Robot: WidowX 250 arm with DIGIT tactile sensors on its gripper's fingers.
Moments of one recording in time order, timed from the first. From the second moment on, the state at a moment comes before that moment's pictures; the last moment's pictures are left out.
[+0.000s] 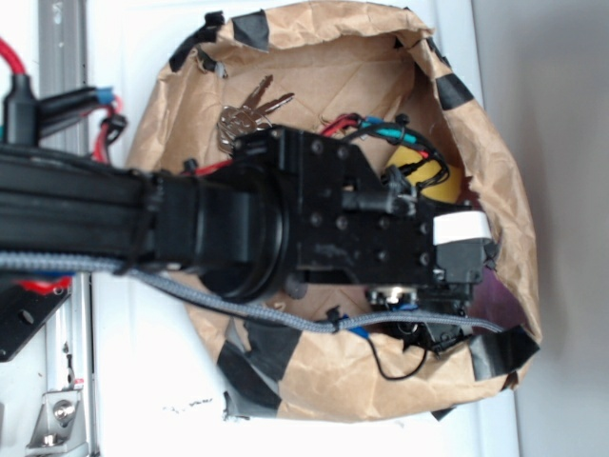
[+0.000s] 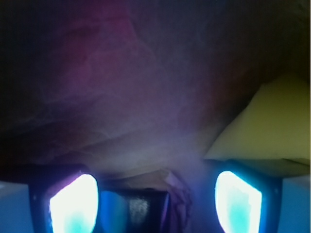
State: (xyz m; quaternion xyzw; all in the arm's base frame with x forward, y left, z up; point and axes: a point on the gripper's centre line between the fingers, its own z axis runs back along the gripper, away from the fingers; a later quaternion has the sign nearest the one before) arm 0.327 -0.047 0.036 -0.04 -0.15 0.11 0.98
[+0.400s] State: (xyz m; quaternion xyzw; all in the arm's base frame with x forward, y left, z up) arm 0.323 -0.052 0.035 -0.06 -0.13 0.10 0.98
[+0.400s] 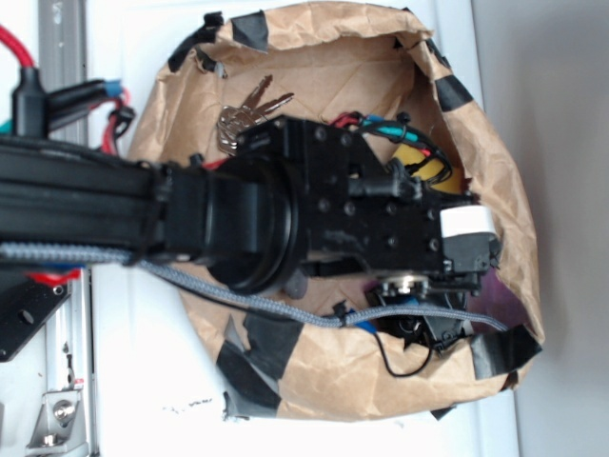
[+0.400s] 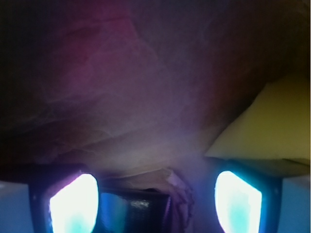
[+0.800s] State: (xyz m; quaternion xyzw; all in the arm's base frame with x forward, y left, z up) arm 0.306 -0.062 0.031 -0.07 -0.12 0.07 0.99
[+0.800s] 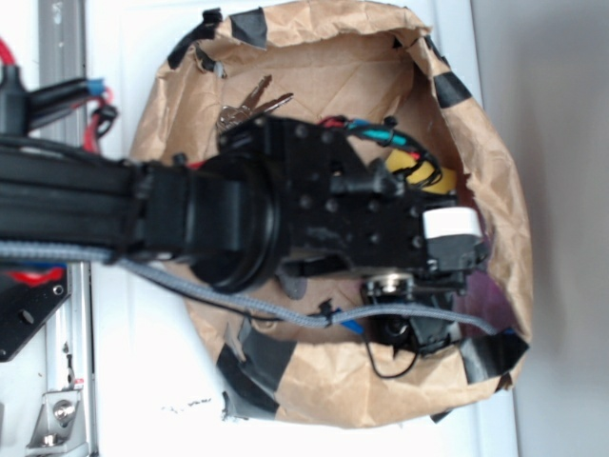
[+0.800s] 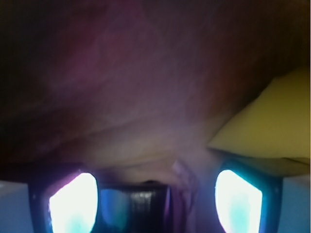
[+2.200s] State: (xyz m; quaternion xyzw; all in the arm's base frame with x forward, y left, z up) arm 0.270 -0.068 0.038 -0.13 -0.08 0.03 0.99
